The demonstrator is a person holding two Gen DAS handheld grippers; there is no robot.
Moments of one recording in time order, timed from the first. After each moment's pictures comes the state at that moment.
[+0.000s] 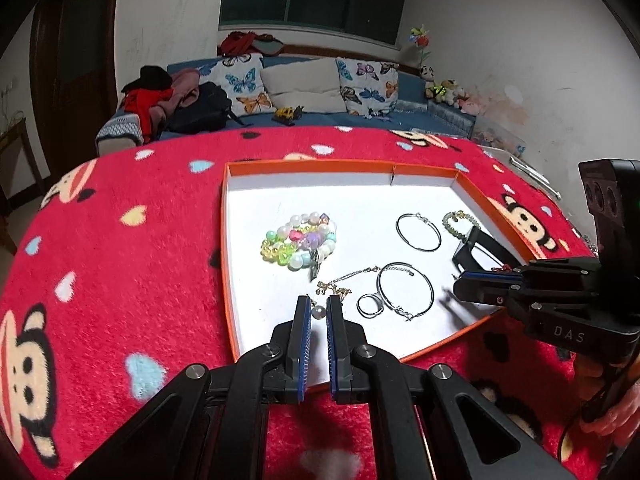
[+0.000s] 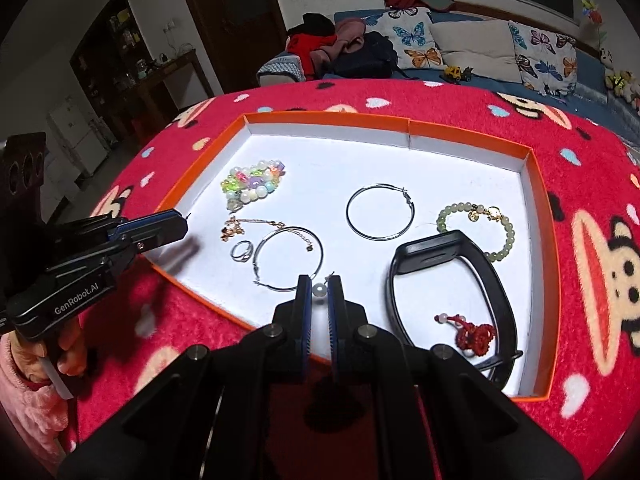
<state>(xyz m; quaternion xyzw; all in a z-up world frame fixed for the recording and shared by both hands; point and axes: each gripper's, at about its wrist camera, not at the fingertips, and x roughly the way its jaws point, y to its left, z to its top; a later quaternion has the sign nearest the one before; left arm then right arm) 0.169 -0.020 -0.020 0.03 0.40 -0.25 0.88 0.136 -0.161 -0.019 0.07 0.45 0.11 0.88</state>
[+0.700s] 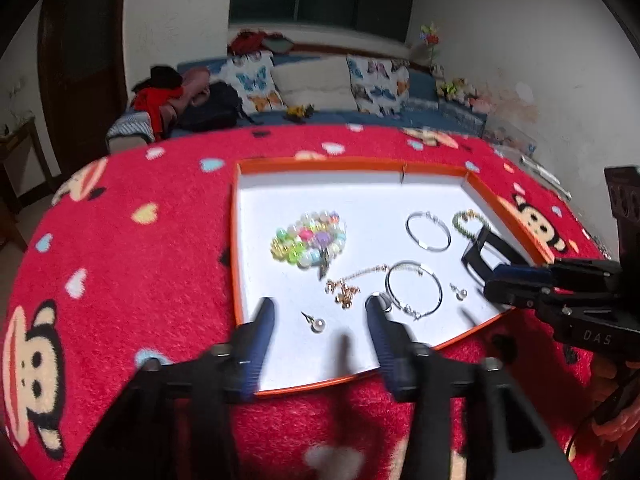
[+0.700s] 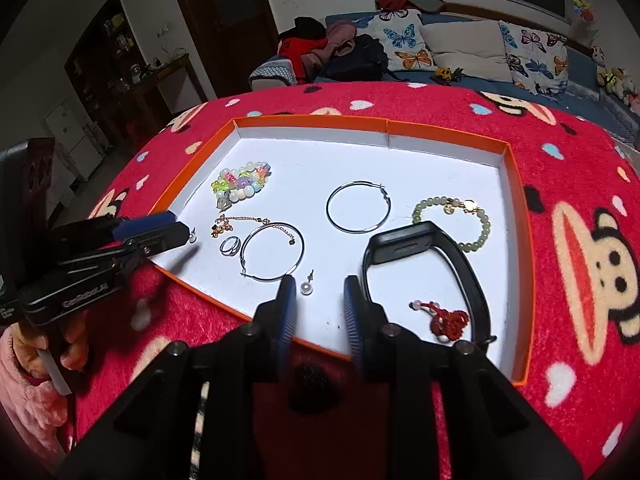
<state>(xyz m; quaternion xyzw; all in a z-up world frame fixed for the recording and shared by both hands) 0.164 -0.017 -0.011 0.04 0.39 -0.23 0.89 0.120 -0.174 -0.011 0.07 0.44 0.09 0.89</state>
